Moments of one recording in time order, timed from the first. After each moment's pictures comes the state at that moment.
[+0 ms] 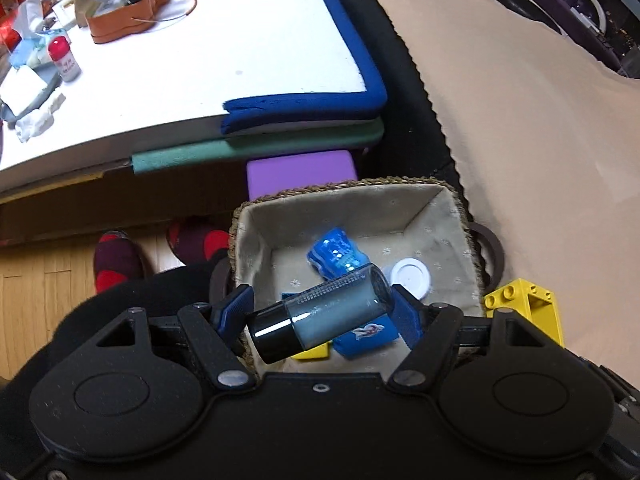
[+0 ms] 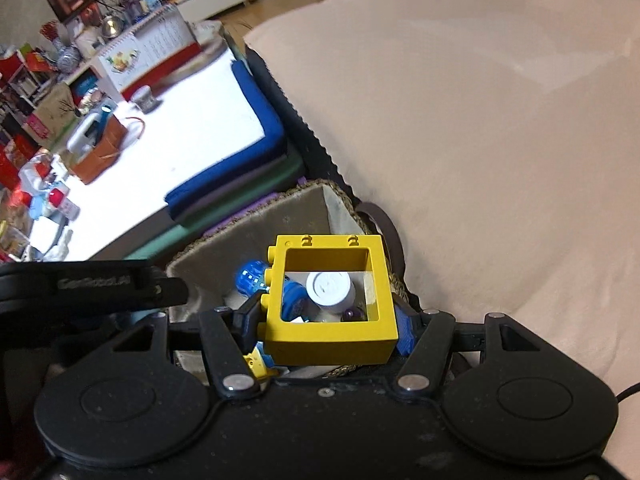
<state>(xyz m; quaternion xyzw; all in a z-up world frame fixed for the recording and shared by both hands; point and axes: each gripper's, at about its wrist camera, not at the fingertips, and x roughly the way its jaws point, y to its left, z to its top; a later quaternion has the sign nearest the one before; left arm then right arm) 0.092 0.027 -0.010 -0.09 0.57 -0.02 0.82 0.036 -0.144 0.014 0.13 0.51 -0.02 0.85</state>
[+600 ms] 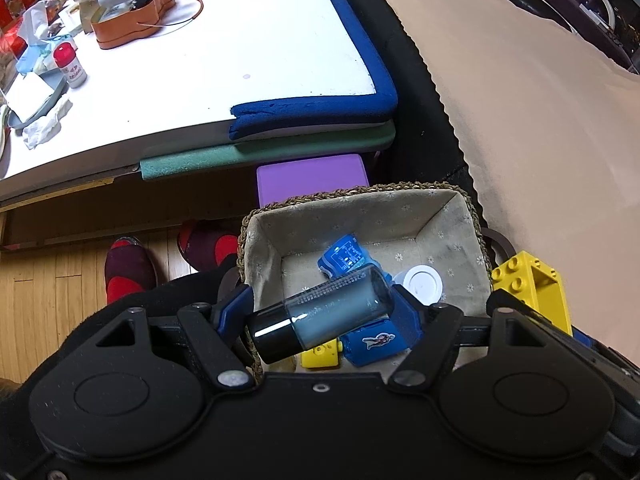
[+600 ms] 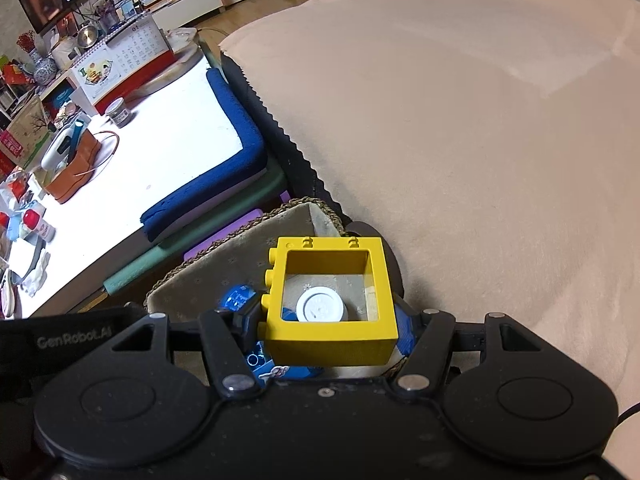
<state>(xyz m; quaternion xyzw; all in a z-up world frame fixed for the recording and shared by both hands) 0.096 0.024 -0.011 -0.08 0.57 -0.01 0.82 0.060 -0.138 0.002 0.13 0.50 -0.06 0.85</state>
